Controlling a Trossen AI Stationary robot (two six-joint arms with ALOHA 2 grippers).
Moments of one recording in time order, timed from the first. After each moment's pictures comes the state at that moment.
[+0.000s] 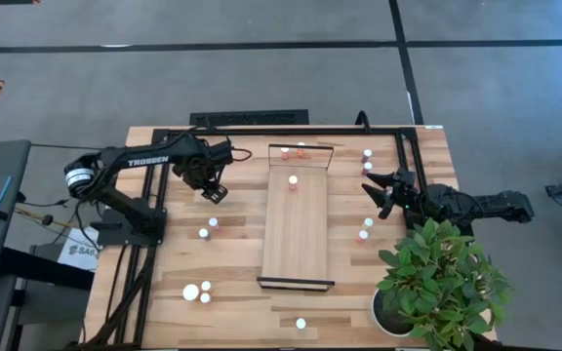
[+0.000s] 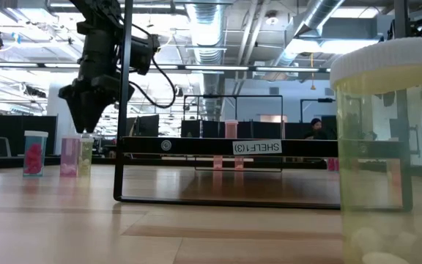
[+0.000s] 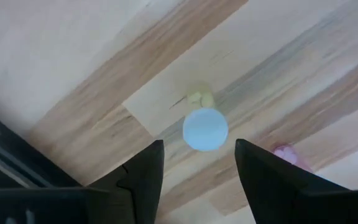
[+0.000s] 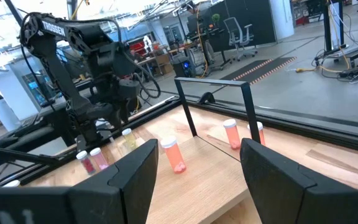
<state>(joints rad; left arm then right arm) 0.48 1.46 0.99 -1.15 0.01 -0.44 0.05 0.02 0.03 0.04 0.58 0.31</state>
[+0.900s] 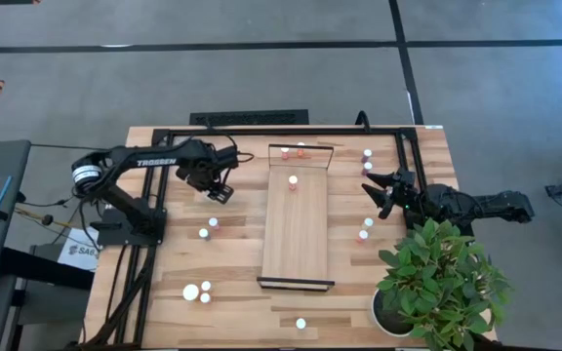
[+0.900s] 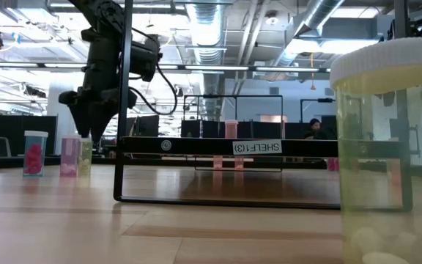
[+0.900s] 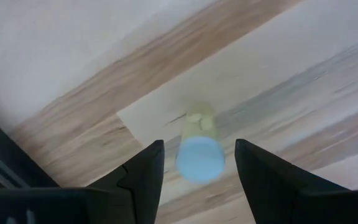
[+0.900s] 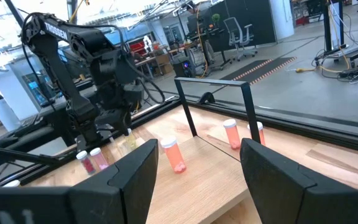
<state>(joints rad) 0.45 1.52 0.98 -1.08 -0.03 -0.57 0.05 0.02 0.03 0.04 0.58 0.31</state>
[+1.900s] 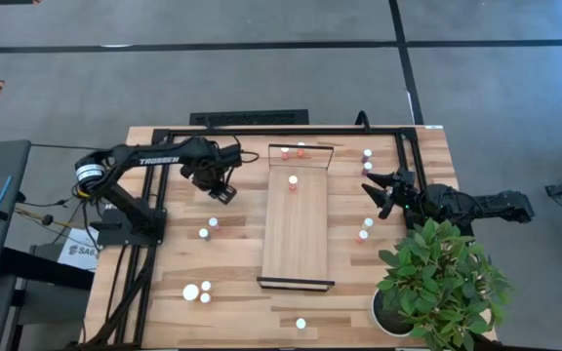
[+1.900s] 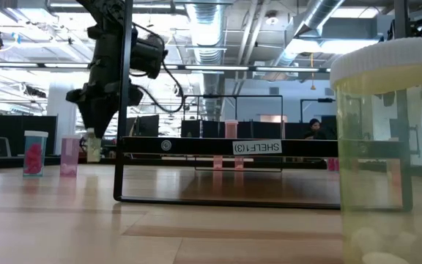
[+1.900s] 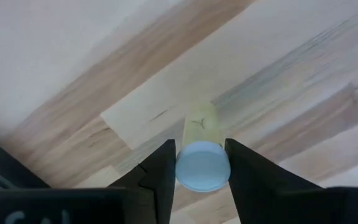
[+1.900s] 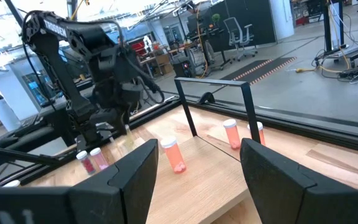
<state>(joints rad) 0.44 1.55 1.05 -1.12 0.01 -0.52 0.05 0.02 0.03 0.04 0.58 0.31</state>
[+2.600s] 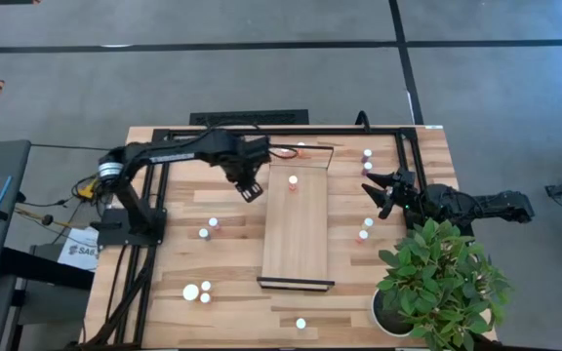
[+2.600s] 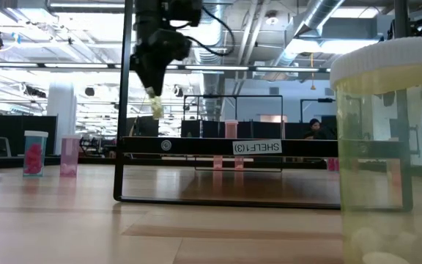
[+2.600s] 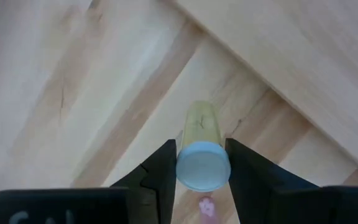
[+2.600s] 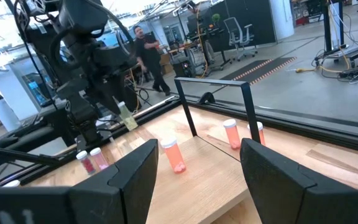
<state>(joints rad) 0.26 1.73 1.57 -1.26 -0.08 -0.35 0.05 0.02 0.03 0.04 0.58 0.31</state>
